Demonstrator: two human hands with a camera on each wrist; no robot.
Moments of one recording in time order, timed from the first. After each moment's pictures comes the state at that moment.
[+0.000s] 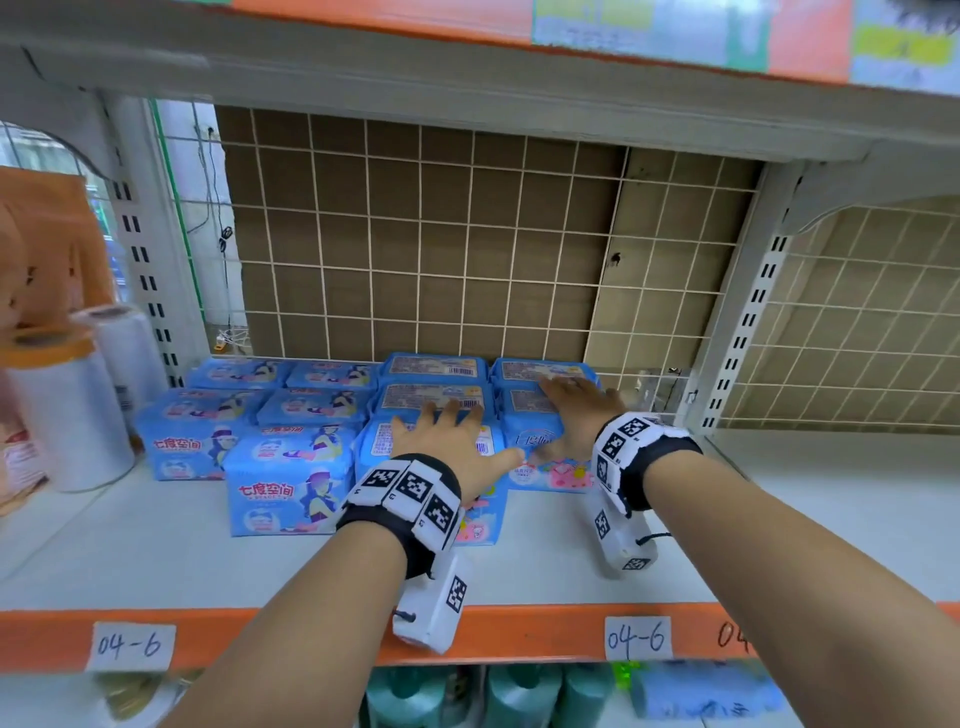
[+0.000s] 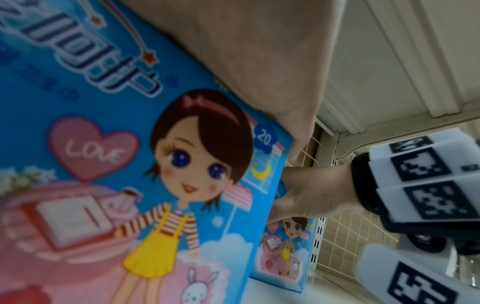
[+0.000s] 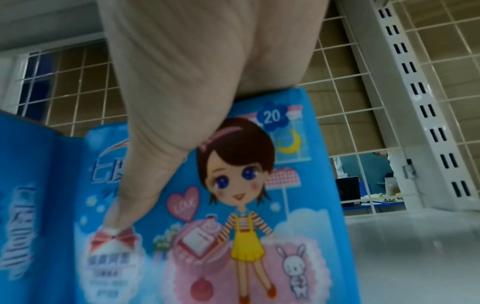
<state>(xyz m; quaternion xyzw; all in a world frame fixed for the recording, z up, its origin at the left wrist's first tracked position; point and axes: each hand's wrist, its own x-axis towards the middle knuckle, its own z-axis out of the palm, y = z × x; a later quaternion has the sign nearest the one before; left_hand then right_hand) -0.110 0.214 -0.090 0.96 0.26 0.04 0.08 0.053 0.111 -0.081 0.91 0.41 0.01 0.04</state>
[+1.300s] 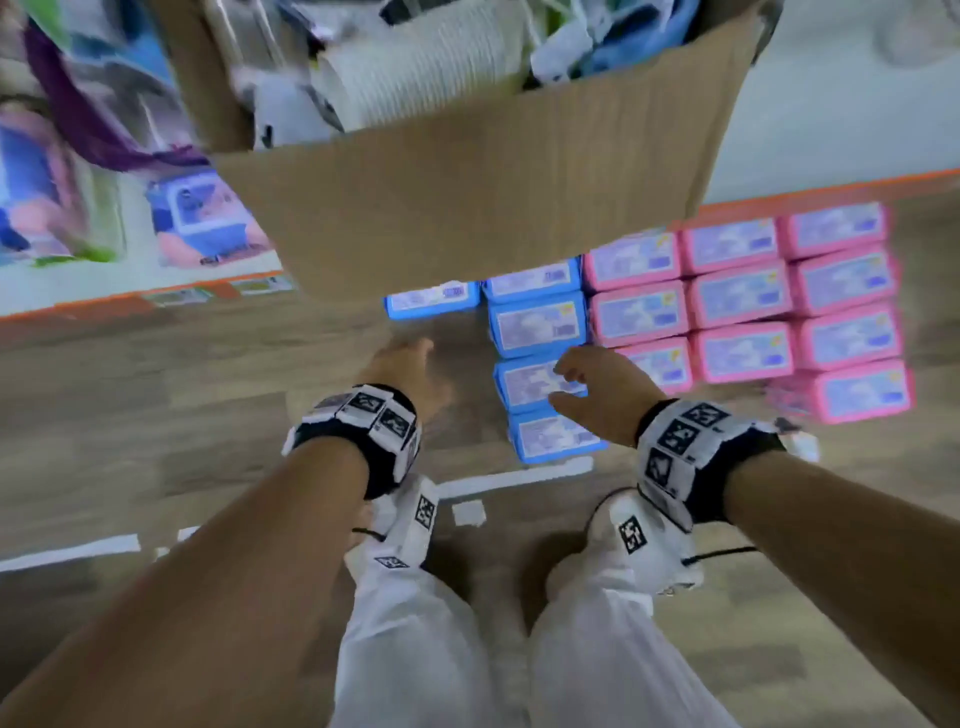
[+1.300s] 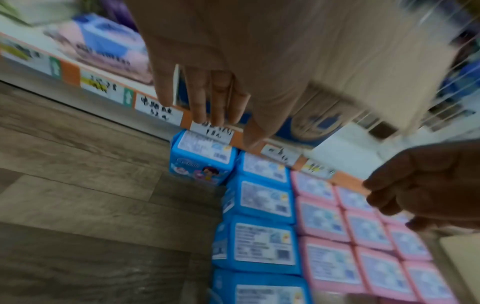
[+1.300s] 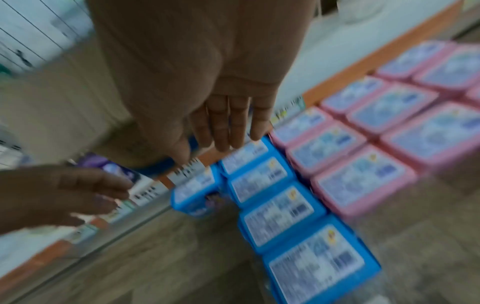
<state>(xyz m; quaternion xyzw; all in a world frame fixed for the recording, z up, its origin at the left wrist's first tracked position) -0.228 -0.067 -0.831 0.82 0.31 -0.41 0.26 -0.130 -0.262 -0.817 0.83 0.22 -0.49 -0.15</state>
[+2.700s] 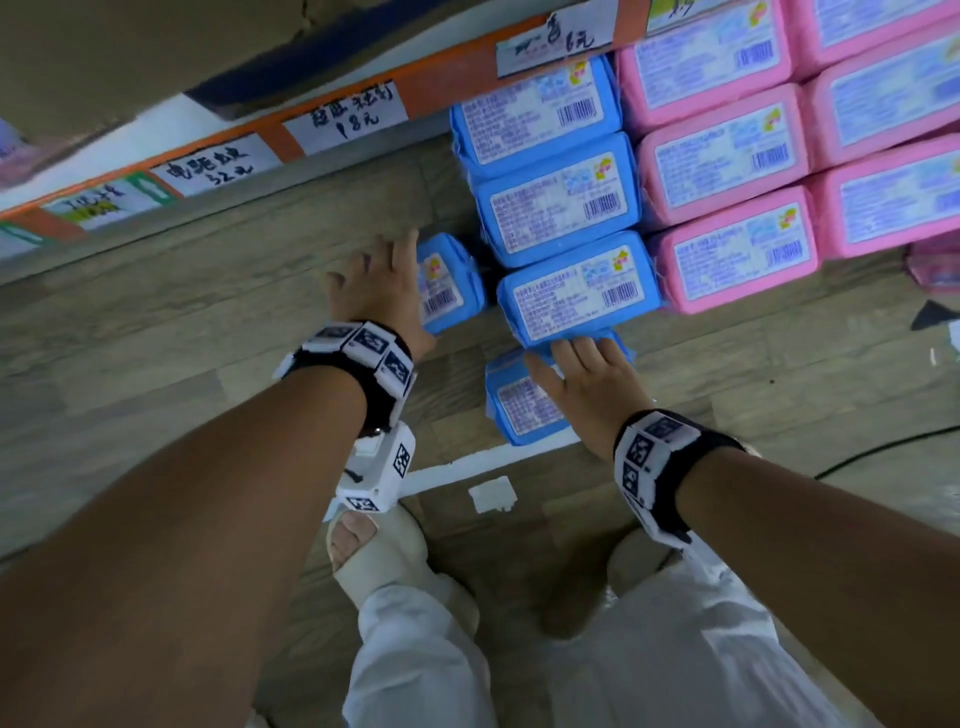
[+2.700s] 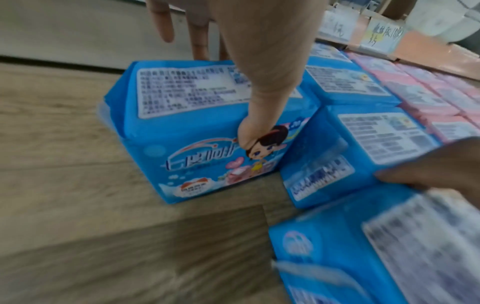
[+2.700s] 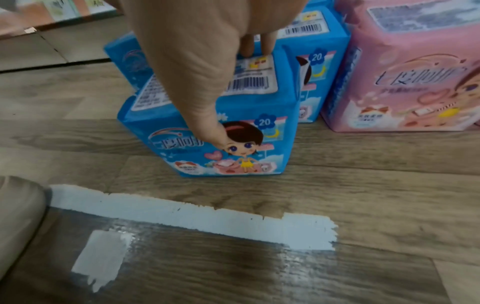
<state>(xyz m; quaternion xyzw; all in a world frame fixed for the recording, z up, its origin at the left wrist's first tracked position) -0.254 -0.073 -1.018 0.92 0.20 -0.33 0.09 -0.244 -0.301 -1.015 0.83 0.50 -0.22 0.13</state>
